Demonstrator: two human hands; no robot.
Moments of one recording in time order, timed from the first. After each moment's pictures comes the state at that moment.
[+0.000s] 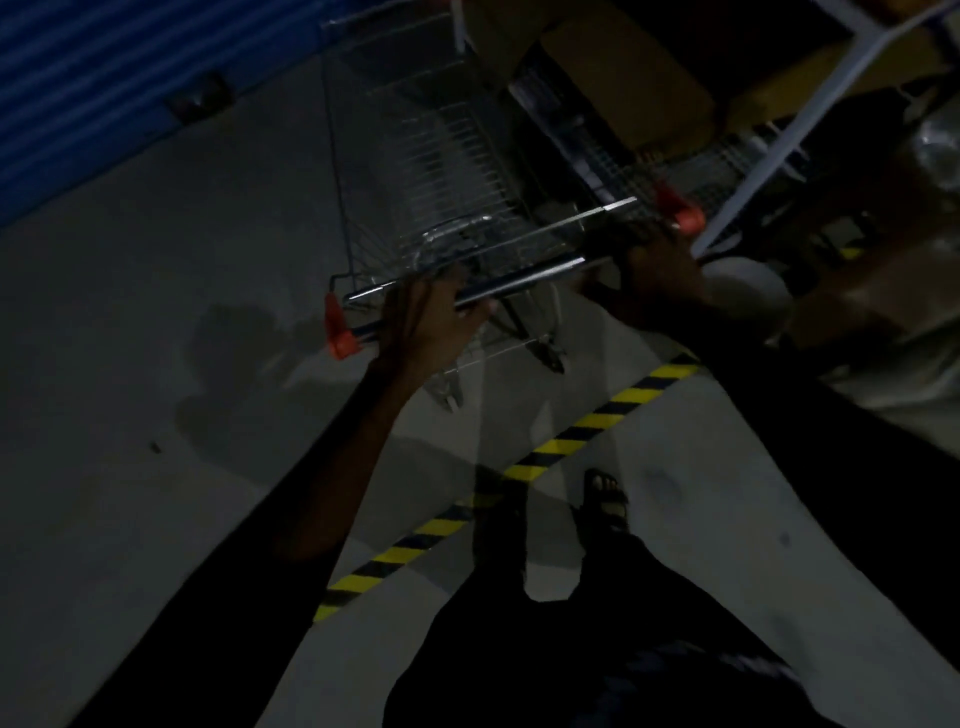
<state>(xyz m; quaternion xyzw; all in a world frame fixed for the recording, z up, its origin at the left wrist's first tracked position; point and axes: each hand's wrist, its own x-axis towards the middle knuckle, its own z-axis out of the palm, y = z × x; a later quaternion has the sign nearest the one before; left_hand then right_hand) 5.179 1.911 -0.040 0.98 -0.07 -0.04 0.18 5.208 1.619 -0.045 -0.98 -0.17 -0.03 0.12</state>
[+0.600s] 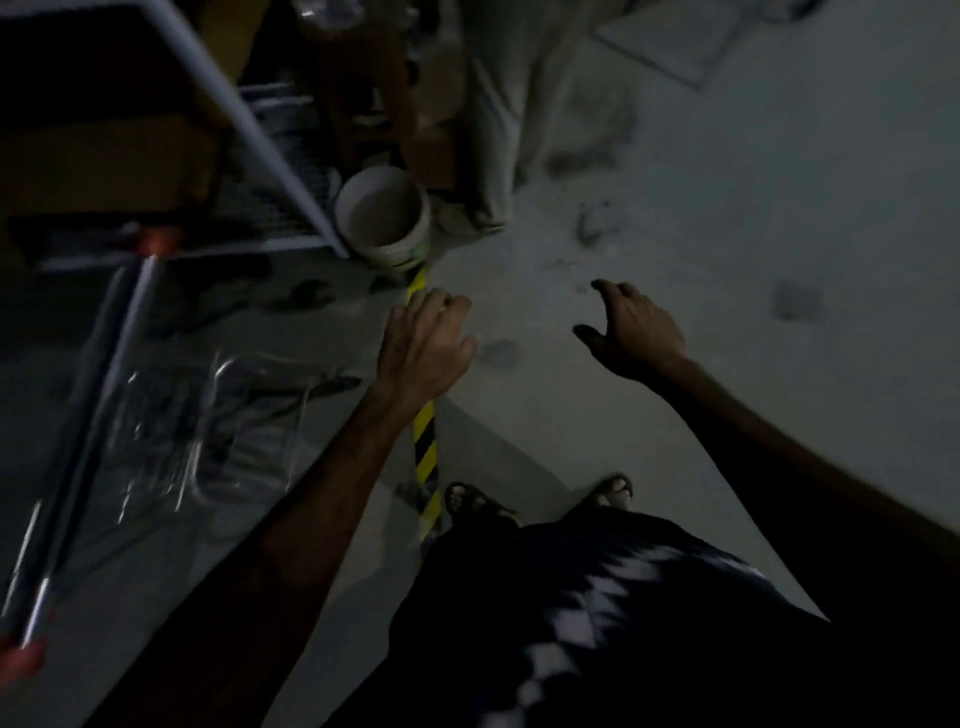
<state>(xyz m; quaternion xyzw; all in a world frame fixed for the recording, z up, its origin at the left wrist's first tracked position) 5.001 1.614 -0.090 0.77 -0.63 -0.11 0.05 4.758 1.482 -0.085 -0.82 0.51 0.10 0.24</state>
